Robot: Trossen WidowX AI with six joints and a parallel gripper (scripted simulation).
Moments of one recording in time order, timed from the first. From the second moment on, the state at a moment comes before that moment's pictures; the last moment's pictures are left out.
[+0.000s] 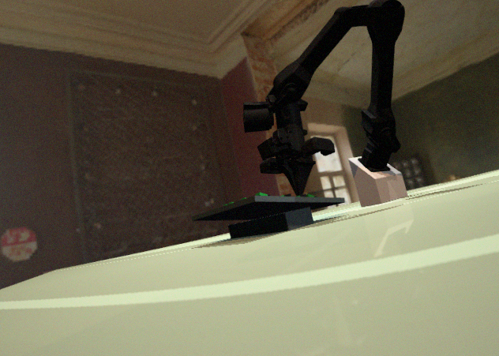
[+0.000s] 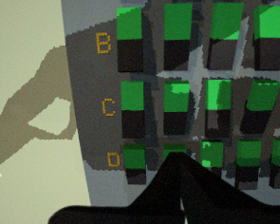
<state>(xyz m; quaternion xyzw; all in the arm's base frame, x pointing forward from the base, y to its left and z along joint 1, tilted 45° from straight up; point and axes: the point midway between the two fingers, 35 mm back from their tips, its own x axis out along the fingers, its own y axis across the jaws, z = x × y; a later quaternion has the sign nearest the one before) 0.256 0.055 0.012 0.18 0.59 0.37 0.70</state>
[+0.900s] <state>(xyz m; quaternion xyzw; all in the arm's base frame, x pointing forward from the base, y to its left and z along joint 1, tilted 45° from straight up) 0.256 0.057 0.010 0.18 0.59 0.37 0.70</state>
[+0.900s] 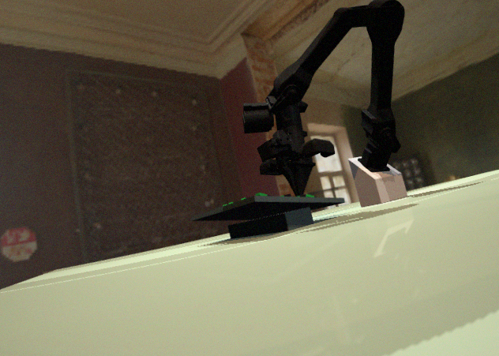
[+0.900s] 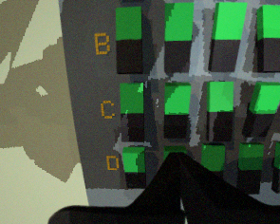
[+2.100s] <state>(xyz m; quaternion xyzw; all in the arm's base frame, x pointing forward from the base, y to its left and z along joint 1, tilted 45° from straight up) 0.245 -0.005 0.036 0.18 0.58 0.36 0.71</state>
